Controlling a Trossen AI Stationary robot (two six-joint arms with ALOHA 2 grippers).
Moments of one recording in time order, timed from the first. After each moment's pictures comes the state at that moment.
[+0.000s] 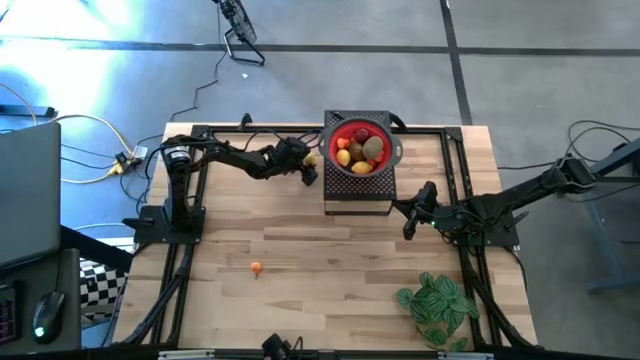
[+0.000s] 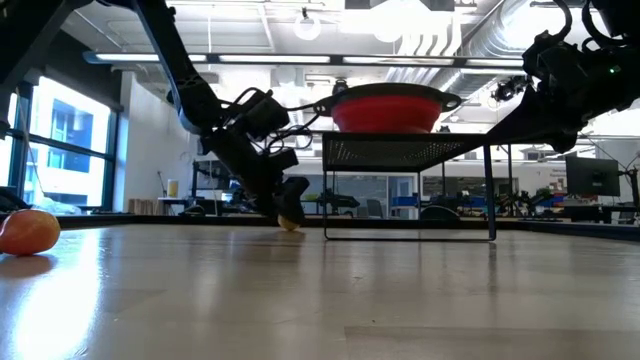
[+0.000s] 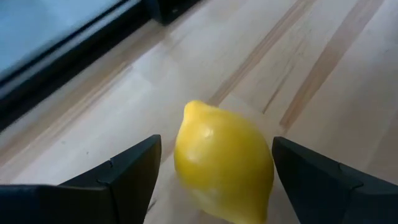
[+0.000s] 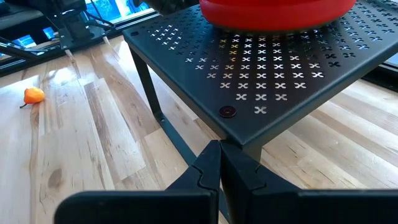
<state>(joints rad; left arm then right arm) 0.48 1.90 0.91 0.34 -0.22 -0.12 0.30 0.71 0.21 0.00 0.72 0.55</state>
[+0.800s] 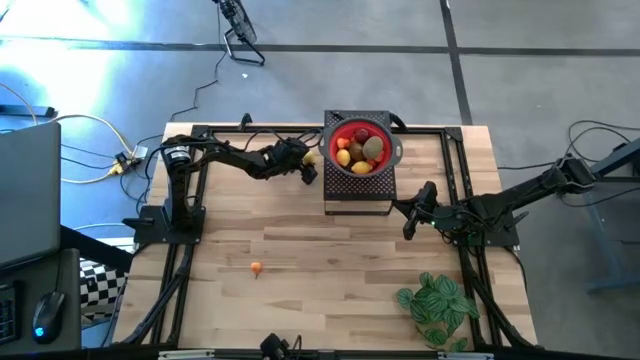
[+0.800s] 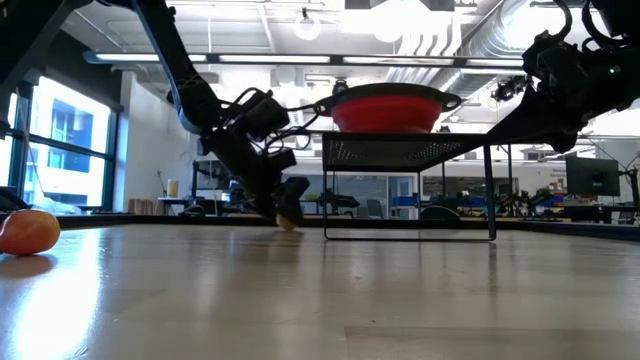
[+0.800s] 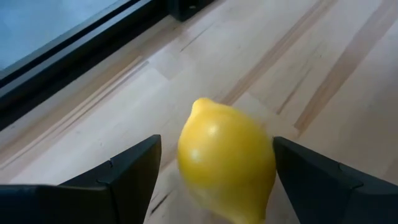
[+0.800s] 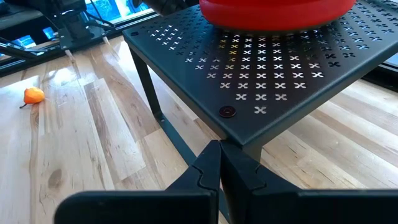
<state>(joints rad) 0.48 1.90 0.91 0.33 -0.26 -0.16 0.30 0.71 0.21 0.00 0.73 0.55</state>
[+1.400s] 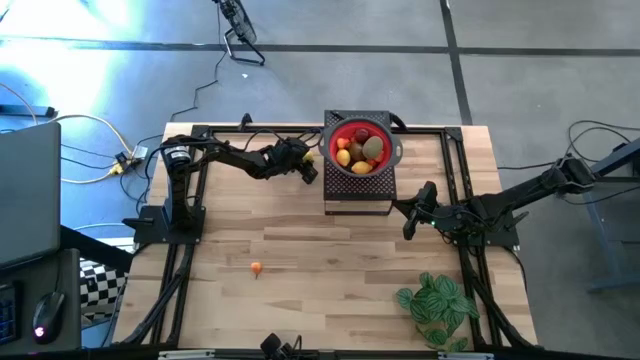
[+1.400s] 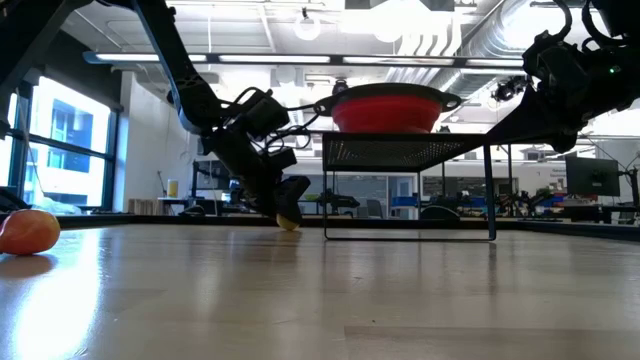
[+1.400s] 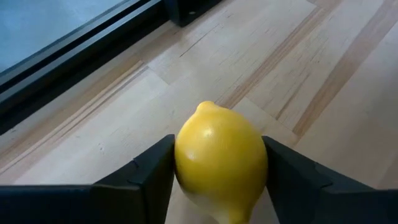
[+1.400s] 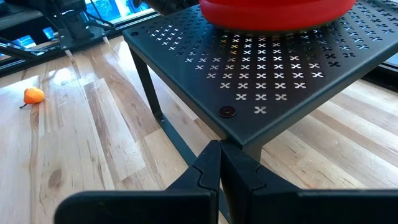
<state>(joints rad) 0.48 1.90 0.91 0.34 -0.26 -0.17 0.30 0.71 0.21 0.00 0.72 0.55</state>
